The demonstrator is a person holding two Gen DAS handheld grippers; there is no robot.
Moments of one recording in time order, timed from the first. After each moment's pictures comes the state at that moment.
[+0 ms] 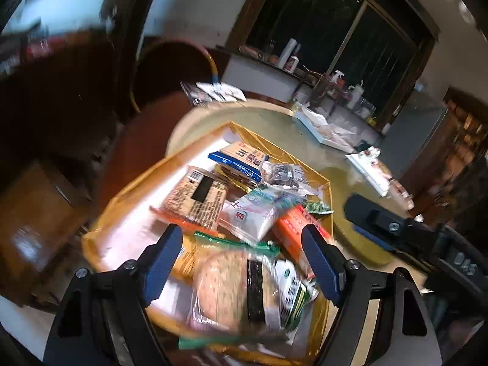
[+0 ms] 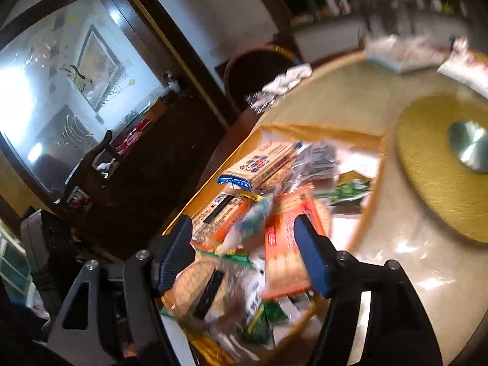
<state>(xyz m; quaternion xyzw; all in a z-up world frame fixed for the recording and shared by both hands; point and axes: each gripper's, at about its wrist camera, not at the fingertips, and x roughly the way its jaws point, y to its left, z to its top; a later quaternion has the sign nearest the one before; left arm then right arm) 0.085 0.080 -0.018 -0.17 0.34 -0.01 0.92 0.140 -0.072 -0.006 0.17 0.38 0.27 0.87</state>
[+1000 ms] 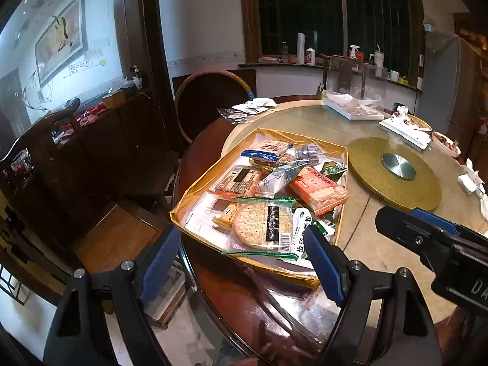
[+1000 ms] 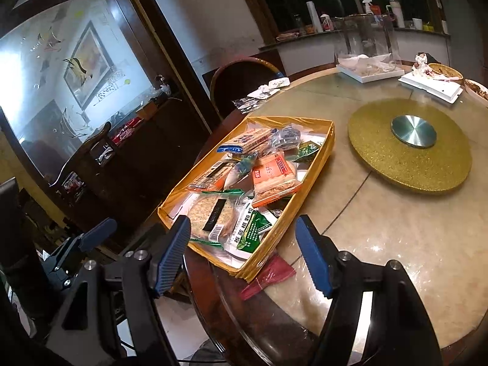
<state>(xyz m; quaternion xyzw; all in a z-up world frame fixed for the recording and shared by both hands) 0.003 0.019 0.025 0.01 0.34 0.11 0.93 0.031 -0.111 0.018 0.14 0.37 0.23 0.89</state>
